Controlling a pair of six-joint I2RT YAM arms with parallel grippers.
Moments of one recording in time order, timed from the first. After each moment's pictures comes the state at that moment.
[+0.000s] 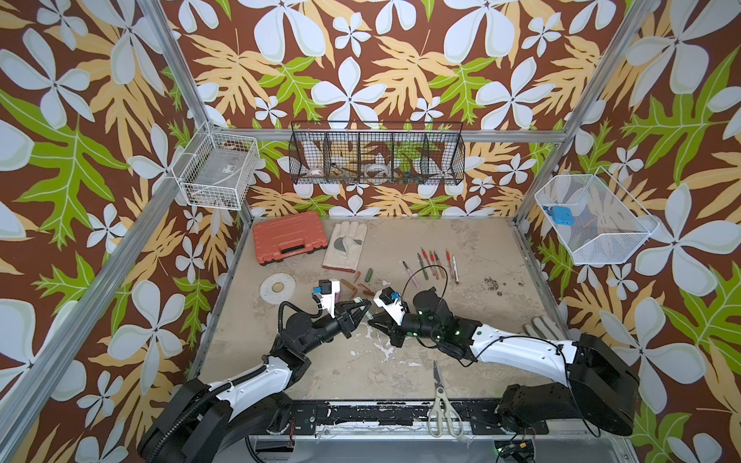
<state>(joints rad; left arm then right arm) -0.54 1.05 0.20 0.93 0.40 -0.71 0.90 1.37 0.70 0.23 -0.31 0.07</state>
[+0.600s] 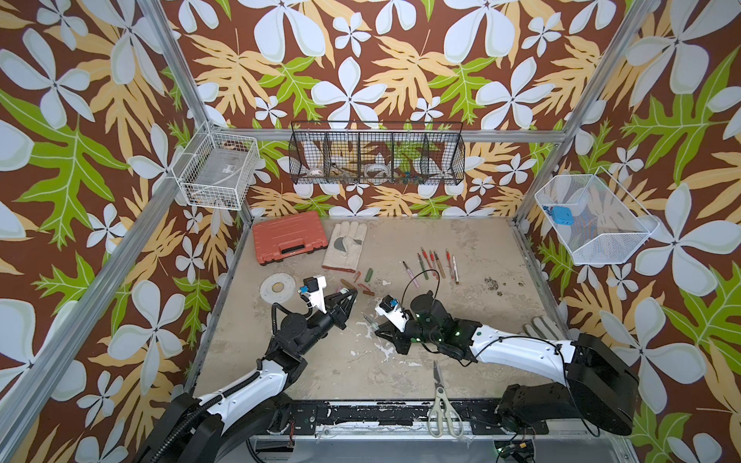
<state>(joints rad) -0.51 0.98 0.19 0.87 0.19 -0.65 0.90 1.37 0.69 0.09 -0.33 0.05</state>
